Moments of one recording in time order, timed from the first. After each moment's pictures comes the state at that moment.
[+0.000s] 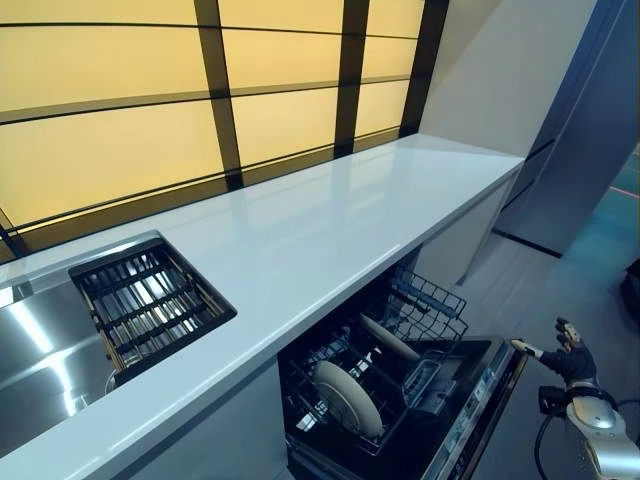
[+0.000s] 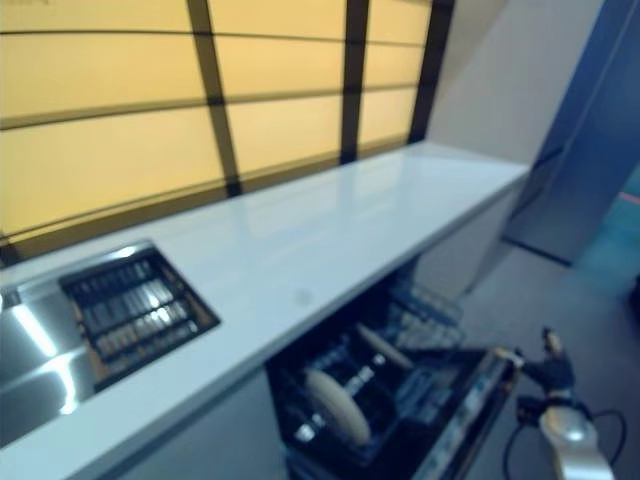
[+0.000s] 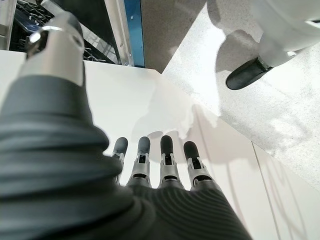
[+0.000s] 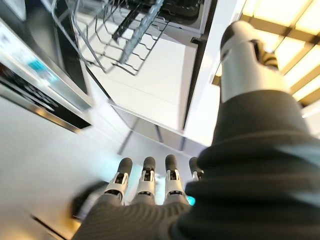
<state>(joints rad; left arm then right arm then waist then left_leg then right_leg) 0.01 0.30 -0.20 1.14 -0.11 -0.10 0.04 0.01 -0.58 -0.20 0.33 0.38 0.09 -0.21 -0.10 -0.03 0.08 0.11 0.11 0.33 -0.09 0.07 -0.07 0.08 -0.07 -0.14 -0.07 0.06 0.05</state>
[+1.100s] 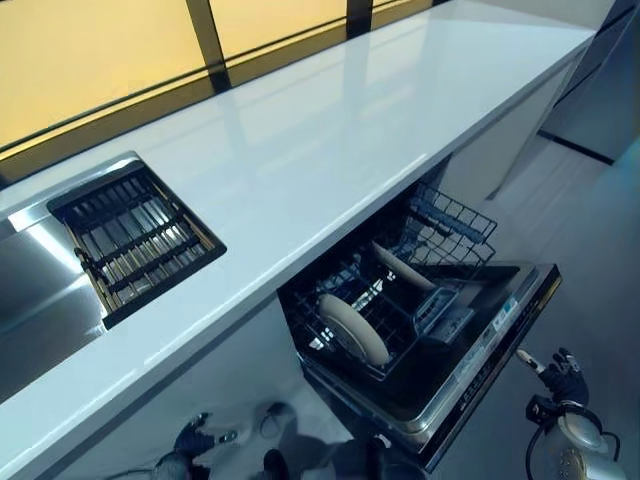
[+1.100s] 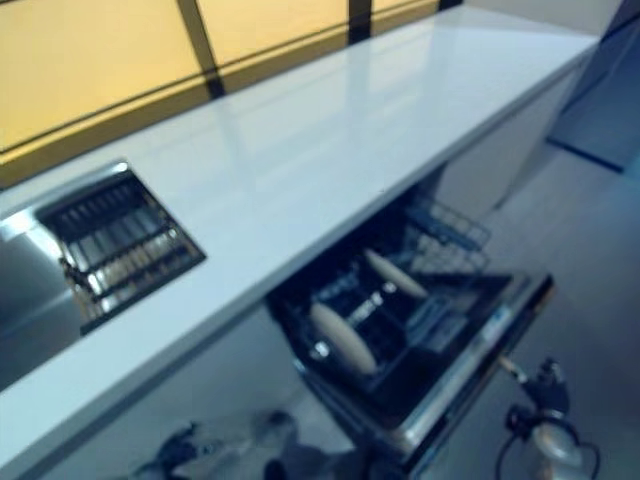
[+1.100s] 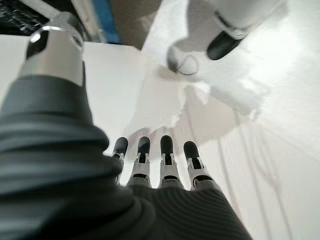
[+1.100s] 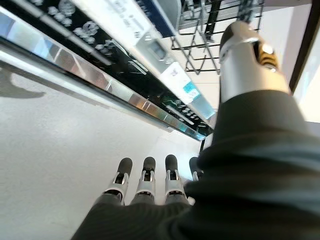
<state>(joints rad) -0.17 0.37 -0.21 1.06 -0.14 -0.15 0.10 -0.06 -0.51 -0.18 0.54 0.59 -0.05 -0.27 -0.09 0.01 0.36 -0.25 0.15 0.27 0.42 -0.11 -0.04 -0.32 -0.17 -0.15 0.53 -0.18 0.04</state>
